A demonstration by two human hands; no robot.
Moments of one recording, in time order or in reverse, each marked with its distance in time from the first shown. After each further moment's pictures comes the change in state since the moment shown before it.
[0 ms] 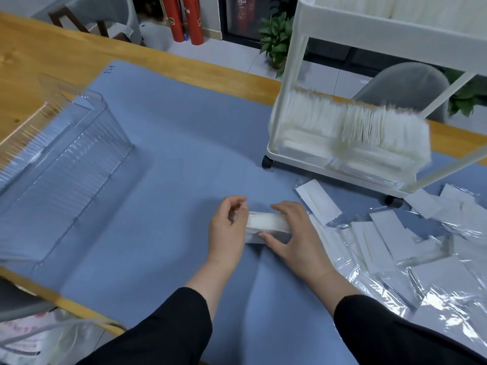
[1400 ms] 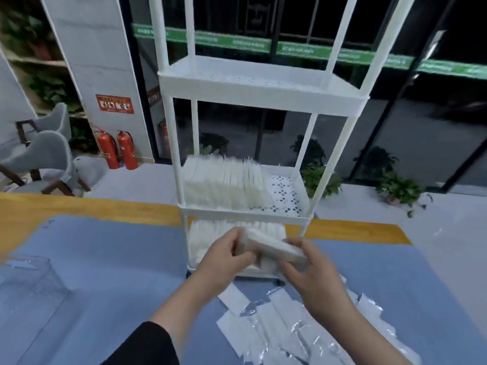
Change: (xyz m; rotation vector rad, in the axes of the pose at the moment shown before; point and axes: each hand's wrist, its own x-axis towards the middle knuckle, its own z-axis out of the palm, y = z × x) left_hand -0.047 0.271 0.077 0.083 -0.723 0.324; right_hand -0.020 -0.162 -0.290 0.083 0.319 0.320
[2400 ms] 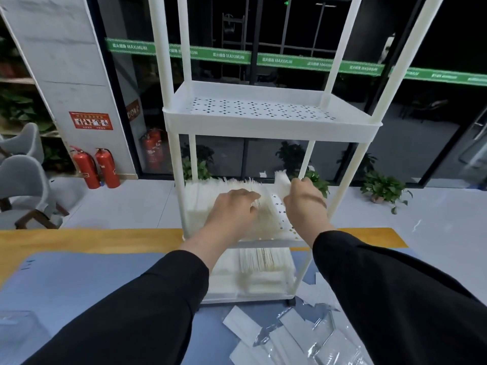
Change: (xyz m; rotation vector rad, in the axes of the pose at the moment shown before) left_hand 0.131 0.081 -0.045 1.021 -0.027 0.251; right_hand 0.194 -0.047 0.005 -0.761 0.324 0.081
